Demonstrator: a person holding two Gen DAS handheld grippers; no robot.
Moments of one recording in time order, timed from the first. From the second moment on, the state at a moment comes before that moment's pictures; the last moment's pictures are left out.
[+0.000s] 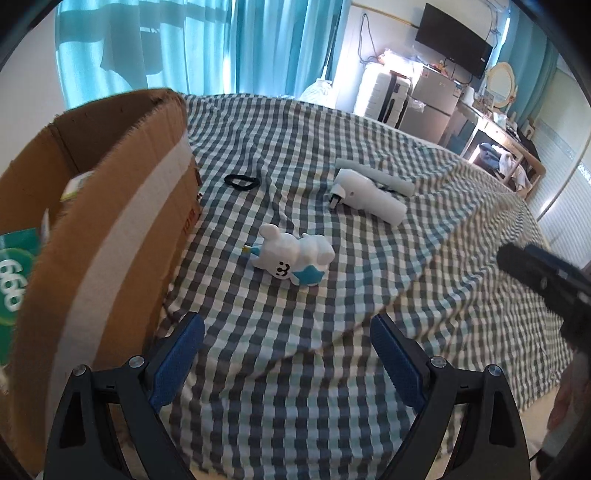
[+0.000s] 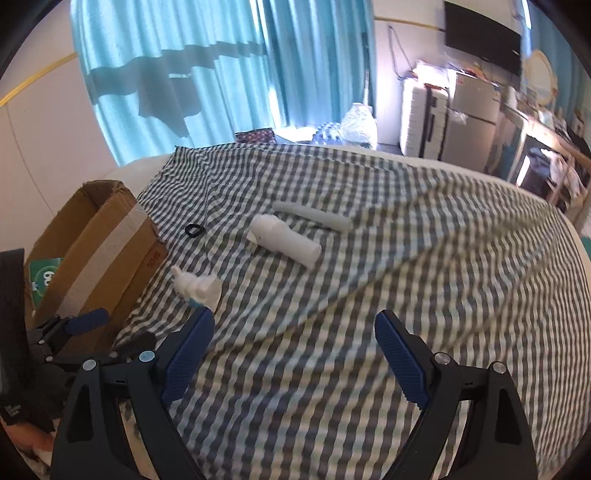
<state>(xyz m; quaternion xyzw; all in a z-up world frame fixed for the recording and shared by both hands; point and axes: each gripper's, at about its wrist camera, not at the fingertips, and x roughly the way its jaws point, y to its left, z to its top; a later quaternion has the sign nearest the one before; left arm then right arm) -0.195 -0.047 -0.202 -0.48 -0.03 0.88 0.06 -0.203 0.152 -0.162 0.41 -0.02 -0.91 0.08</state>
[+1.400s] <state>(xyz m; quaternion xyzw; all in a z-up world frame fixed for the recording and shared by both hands) -0.196 -0.053 -0.192 -0.46 -0.05 0.88 0.07 -0.165 0.170 -0.252 0.53 -0.07 -0.84 0.09</state>
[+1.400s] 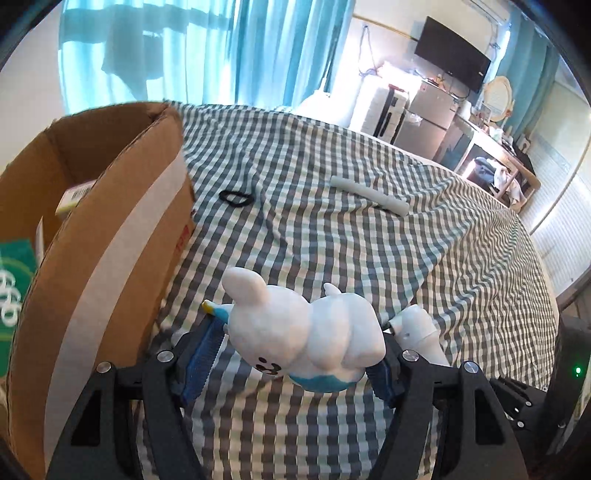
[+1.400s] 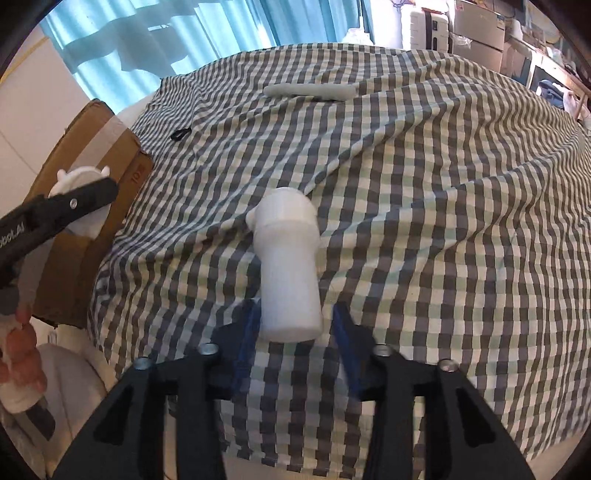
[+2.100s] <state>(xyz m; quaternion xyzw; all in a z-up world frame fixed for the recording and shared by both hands) -0.196 -0.055 -0.179 -0.46 -0.06 0.88 0.07 -0.180 0.159 -0.257 0.51 -0.10 -0.85 0.06</state>
